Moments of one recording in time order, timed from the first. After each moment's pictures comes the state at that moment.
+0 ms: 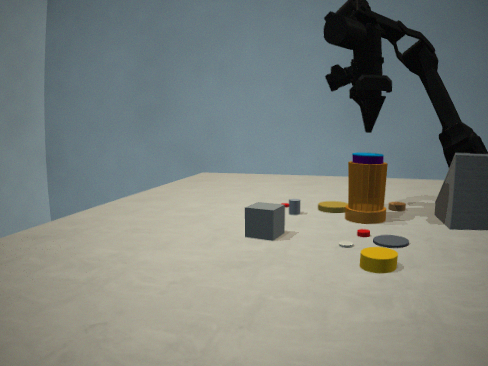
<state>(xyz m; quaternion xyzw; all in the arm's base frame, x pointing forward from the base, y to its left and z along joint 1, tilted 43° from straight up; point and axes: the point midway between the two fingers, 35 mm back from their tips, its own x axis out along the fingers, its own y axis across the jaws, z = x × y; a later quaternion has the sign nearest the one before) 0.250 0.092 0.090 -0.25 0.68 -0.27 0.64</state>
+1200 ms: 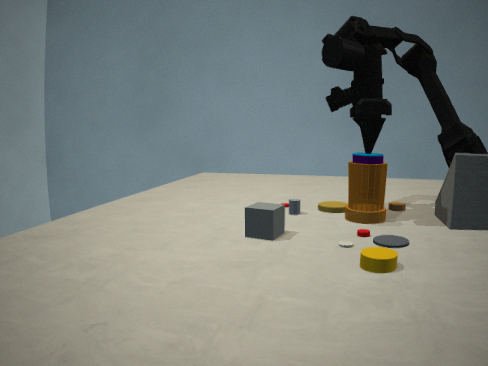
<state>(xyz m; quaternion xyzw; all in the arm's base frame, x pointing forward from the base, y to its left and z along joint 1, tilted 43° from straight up) 0.247 0.065 0.059 -0.24 0.68 -0.28 0.64</state>
